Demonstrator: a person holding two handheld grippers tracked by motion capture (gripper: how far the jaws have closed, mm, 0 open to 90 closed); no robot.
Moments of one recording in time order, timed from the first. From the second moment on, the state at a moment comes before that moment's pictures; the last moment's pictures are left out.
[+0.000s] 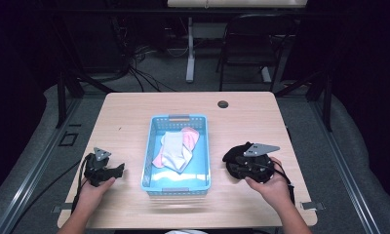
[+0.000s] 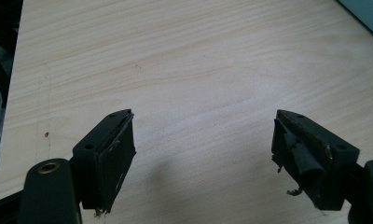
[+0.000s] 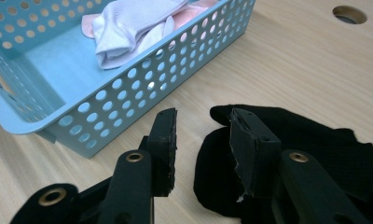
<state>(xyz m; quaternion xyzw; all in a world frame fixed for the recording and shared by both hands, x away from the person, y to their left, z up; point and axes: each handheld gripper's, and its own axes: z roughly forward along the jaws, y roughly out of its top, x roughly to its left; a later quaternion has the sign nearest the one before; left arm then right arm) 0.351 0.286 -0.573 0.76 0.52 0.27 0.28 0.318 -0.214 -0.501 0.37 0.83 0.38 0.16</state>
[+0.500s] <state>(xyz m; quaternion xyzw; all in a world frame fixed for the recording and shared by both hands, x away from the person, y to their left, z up) 0.352 0.286 -0.572 0.76 0.52 0.27 0.28 0.313 -0.208 -0.536 0.37 0.82 0.40 0.16</state>
